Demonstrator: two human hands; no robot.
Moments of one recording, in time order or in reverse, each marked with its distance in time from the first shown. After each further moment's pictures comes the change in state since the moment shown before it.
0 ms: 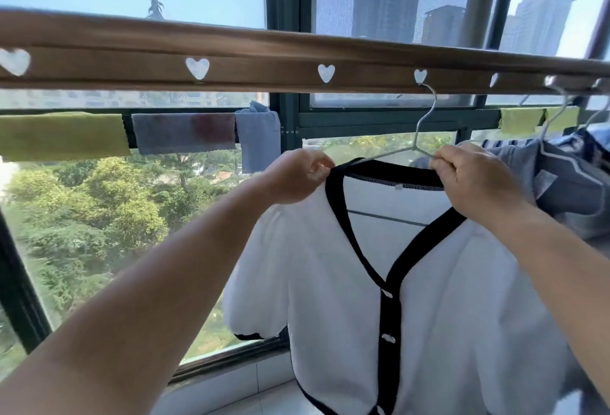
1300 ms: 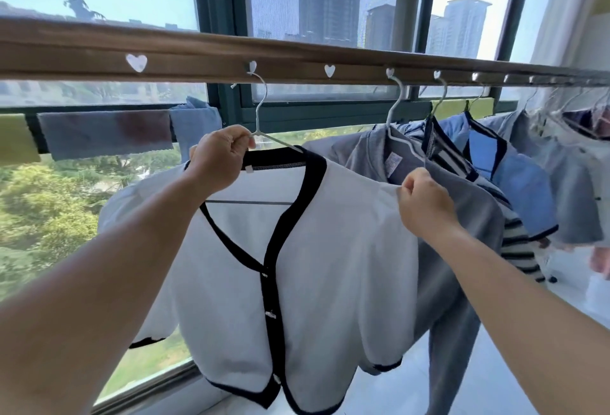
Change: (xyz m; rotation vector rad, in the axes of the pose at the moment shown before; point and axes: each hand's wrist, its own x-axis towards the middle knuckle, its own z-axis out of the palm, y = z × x) left_hand 0.024 -0.015 0.007 -0.098 0.337 -0.131; right_hand -0.035 0.044 0.020 0.186 -0.037 0.421
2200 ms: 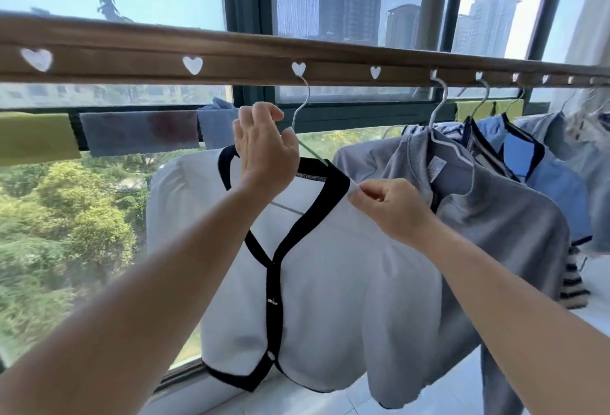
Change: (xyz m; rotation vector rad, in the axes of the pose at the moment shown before) left_hand -0.028 0.056 0.005 -0.062 0.289 0.004; right_hand -0.026 -0.053 0.024 0.278 -0.266 -0.355
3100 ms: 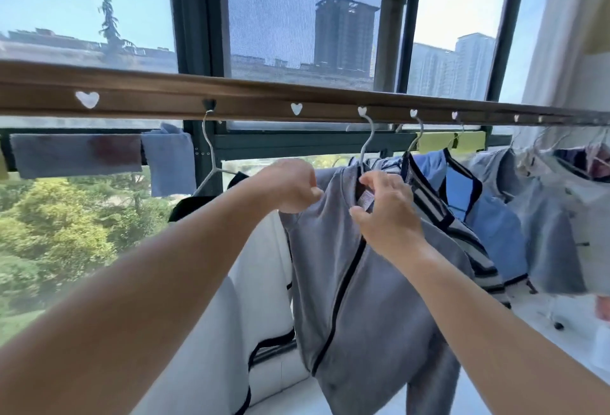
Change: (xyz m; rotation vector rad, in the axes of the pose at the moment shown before) left_hand -0.008 0.136 0.100 0.505 -0.735 0.190; right_hand 0.007 0.080 -0.118 -0.312 0.246 0.073
